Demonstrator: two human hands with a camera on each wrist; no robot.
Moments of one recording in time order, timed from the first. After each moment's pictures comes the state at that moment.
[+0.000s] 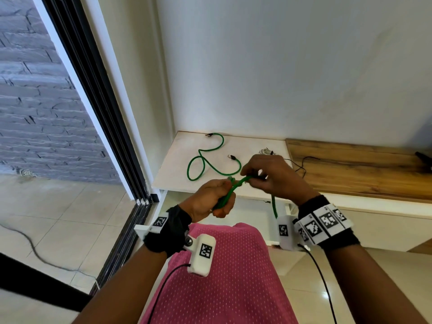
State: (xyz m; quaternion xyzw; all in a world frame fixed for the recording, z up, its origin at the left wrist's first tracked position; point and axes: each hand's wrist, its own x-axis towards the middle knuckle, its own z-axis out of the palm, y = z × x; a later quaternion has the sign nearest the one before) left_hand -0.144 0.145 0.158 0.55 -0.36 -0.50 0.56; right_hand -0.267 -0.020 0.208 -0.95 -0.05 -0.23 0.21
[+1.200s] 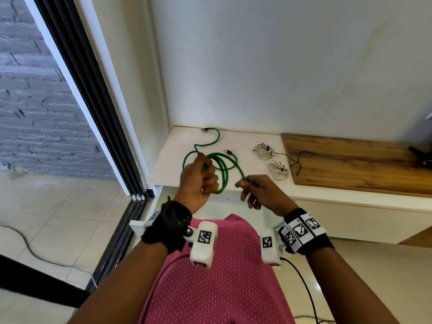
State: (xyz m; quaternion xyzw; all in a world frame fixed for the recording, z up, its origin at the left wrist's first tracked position) left_hand -0.141 0.132 0.168 0.44 -0.10 -0.42 0.79; right_hand -0.268 -0.015 0.134 -0.78 0.22 -0.08 0.58
